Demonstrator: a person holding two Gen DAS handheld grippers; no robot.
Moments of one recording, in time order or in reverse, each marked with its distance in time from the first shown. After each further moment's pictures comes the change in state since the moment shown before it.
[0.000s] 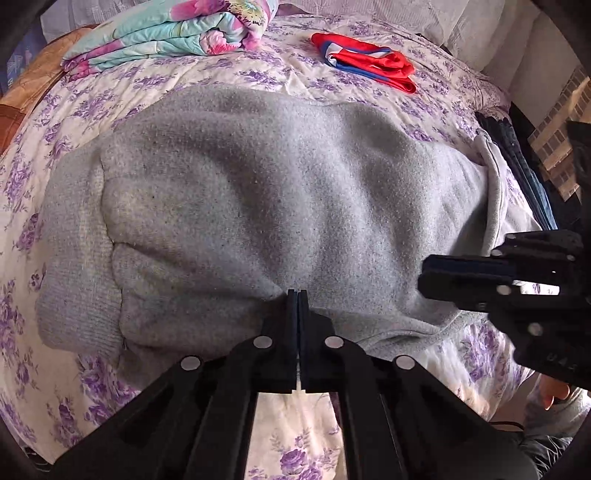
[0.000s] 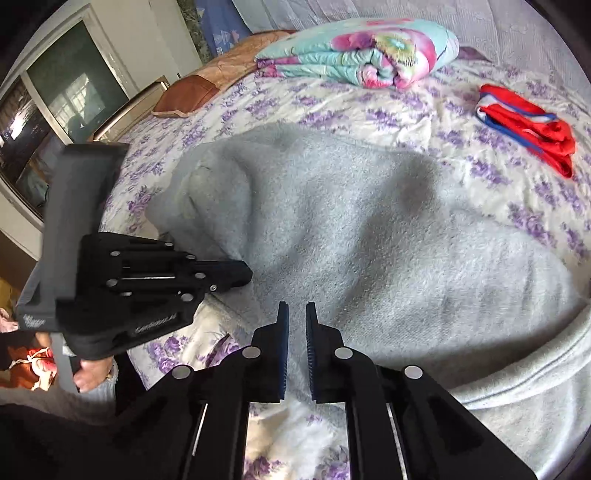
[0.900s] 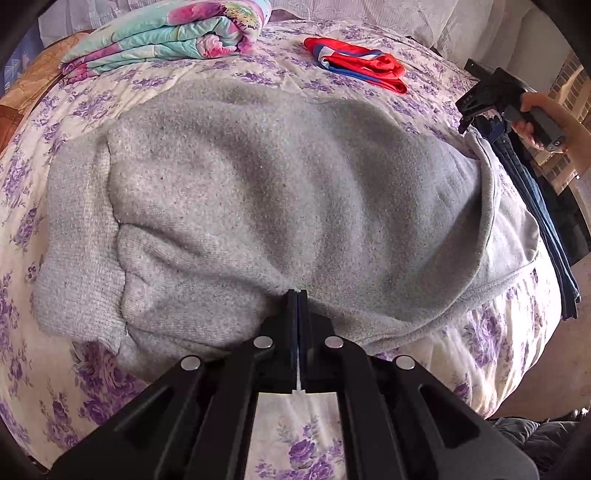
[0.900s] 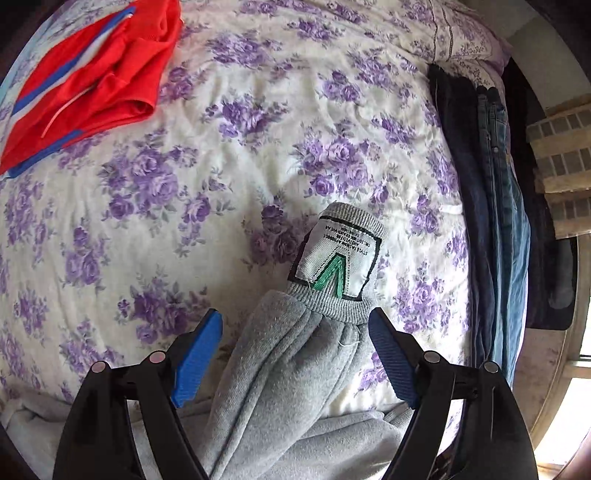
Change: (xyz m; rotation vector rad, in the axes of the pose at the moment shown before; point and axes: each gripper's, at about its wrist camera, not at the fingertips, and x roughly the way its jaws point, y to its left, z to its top) left arm -0.003 0.005 -0.014 0.022 -0.032 -0.026; right arm -0.073 -0.360 0.062 0.791 0.404 -0.786
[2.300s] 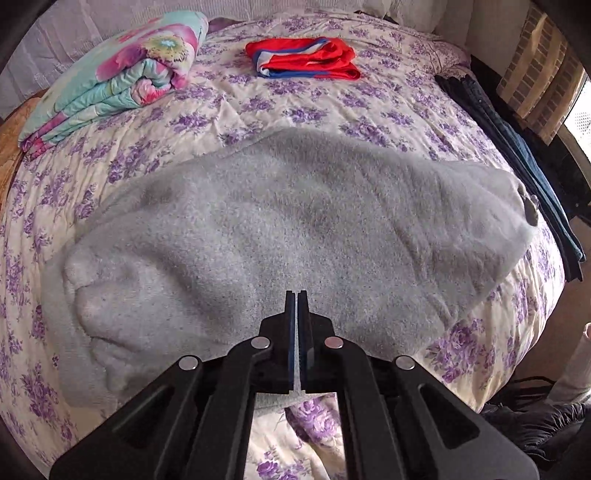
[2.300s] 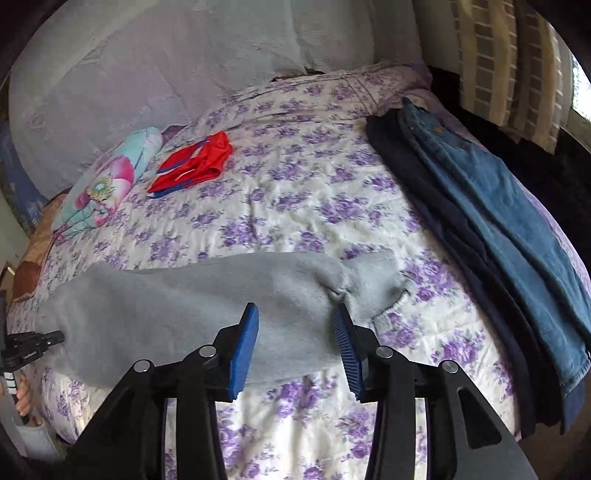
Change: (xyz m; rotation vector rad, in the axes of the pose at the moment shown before) left arm 0.006 -0.060 0.052 0.200 0.086 0.034; right arm -0.034 -0.175 -0.289 -0.023 -0.678 0.581
